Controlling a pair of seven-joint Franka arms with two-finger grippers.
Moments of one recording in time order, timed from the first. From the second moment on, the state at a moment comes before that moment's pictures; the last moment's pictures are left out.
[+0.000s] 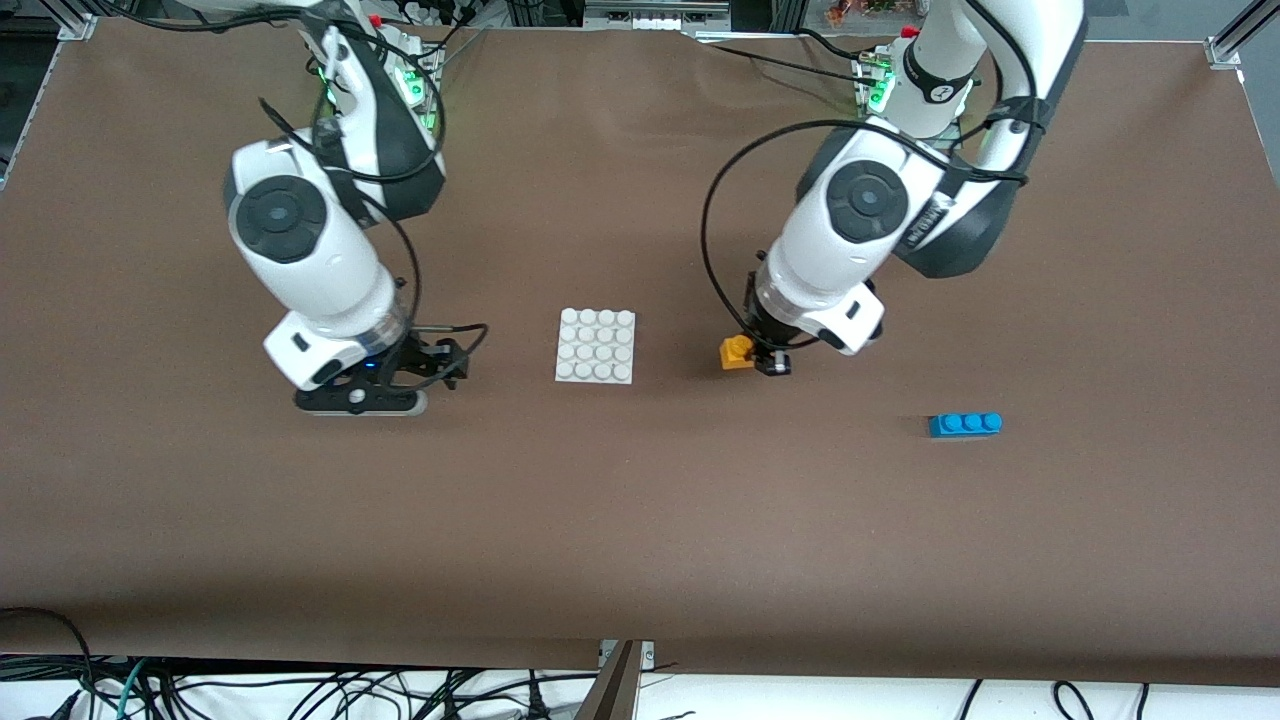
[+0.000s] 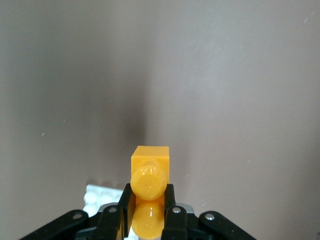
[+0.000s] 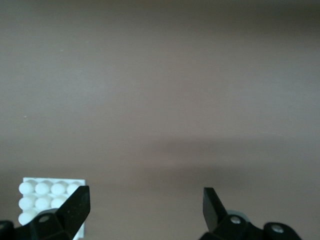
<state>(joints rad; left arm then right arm) -0.35 0.44 -0.26 -1.56 -0.02 2.06 -2.30 0.33 0.39 0.03 -1.51 -0.10 1.96 0.39</state>
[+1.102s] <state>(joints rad) -0.57 0.73 -0.26 -1.32 -0.02 2.06 -2.57 0.07 0.18 0.01 -1.52 -0.07 1.73 0.07</state>
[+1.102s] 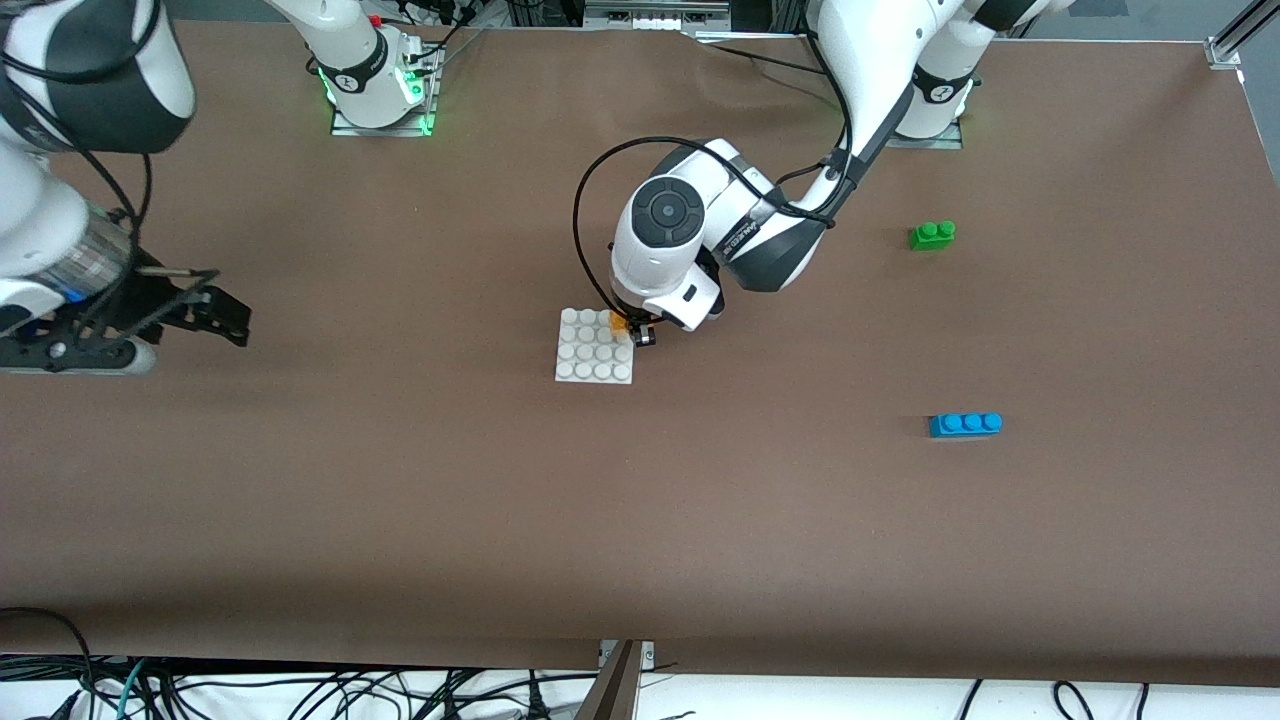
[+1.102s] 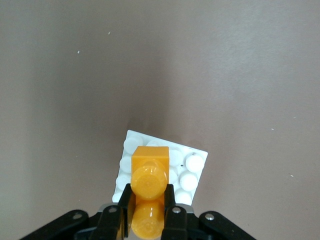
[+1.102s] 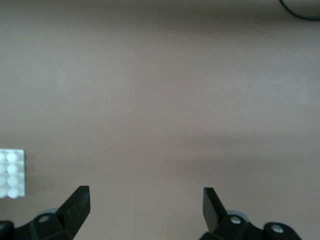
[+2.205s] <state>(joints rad) -0.75 0.93 -0.15 -1.10 -0.02 2.06 -2.72 0.01 0.09 0.02 -1.61 -0.07 1.68 -0.02</state>
